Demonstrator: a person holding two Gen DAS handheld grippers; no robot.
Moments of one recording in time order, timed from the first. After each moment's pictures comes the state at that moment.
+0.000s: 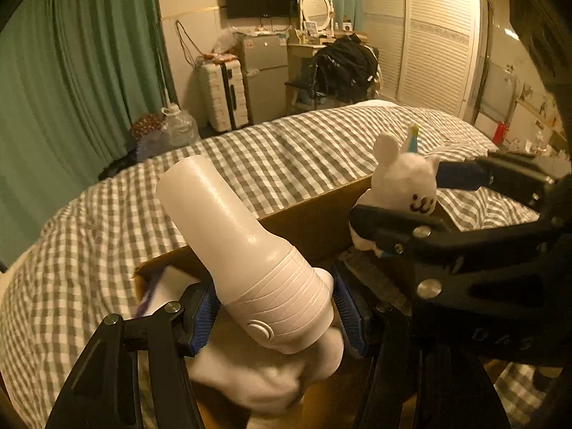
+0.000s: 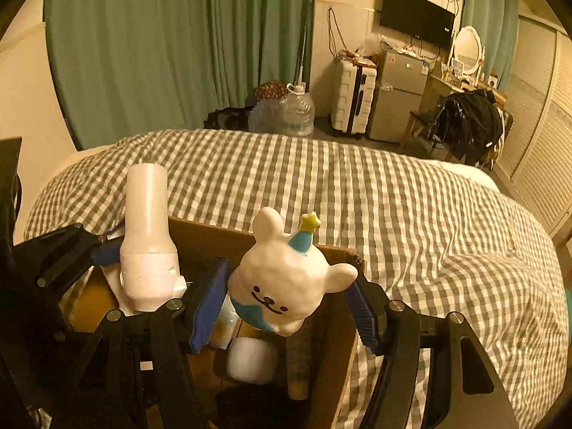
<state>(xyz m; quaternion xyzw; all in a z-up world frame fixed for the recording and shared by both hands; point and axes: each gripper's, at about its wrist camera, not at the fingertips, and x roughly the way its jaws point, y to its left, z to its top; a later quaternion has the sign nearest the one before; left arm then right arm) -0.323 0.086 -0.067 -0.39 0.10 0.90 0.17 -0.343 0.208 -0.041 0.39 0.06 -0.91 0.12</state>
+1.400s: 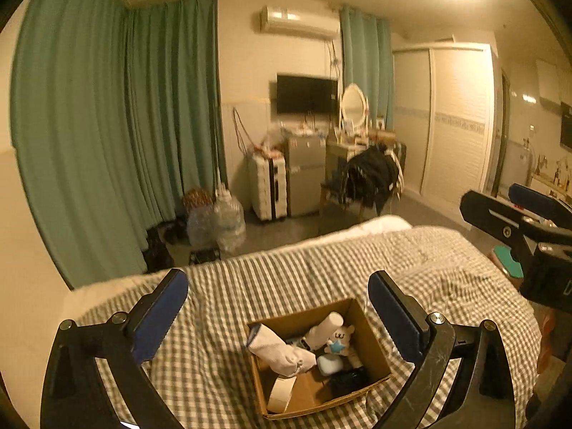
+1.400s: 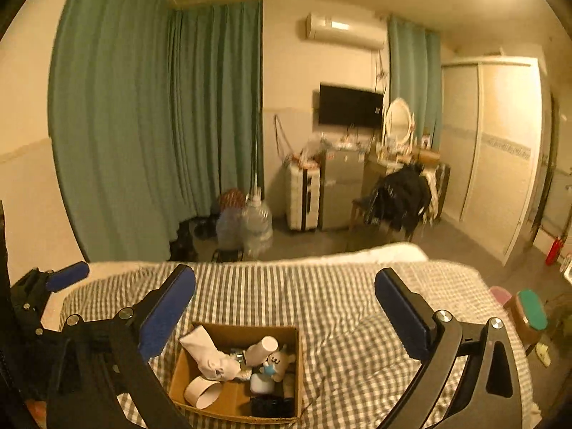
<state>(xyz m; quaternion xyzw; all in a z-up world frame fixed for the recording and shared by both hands) -0.165 0.029 0.183 -0.22 0.04 0.97 0.10 -0.162 0.224 0.214 0.19 0.01 -0.98 0.03</state>
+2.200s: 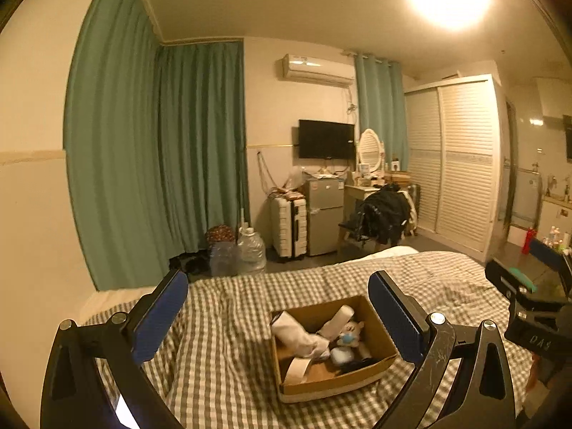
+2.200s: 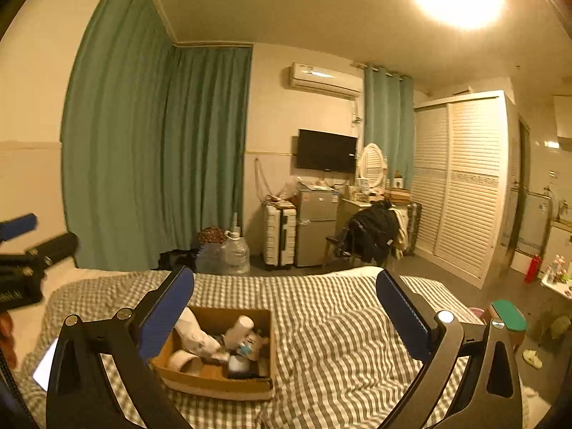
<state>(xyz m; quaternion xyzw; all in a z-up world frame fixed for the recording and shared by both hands) -0.051 -0.002 0.135 -0.12 0.03 0.99 0.05 -0.020 0.239 0.151 0.09 0.03 -1.00 -0.02</state>
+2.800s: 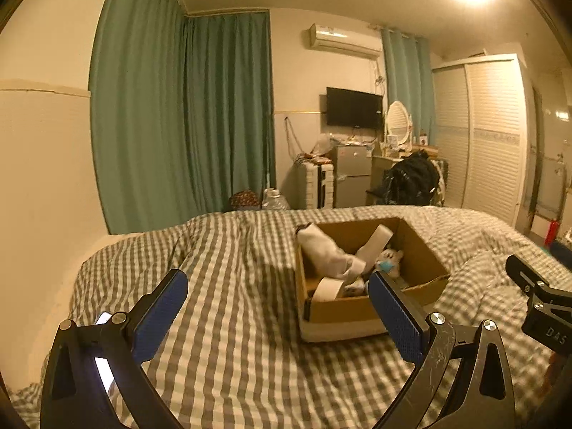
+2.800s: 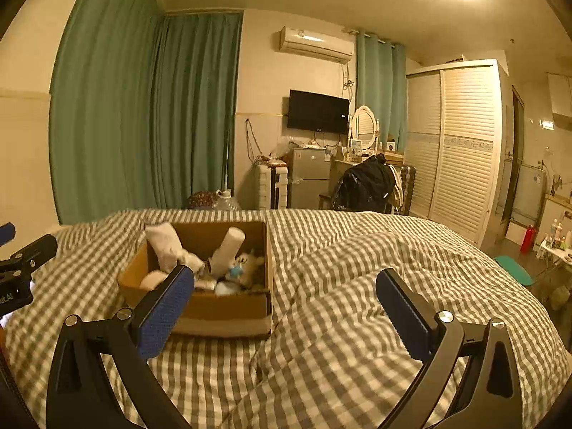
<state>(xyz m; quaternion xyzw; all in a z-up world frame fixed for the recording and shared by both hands) -0.052 -0.011 -0.016 -0.17 0.02 0.99 -0.01 -0.025 0.235 0.004 0.15 0.03 -0.99 -0.04</state>
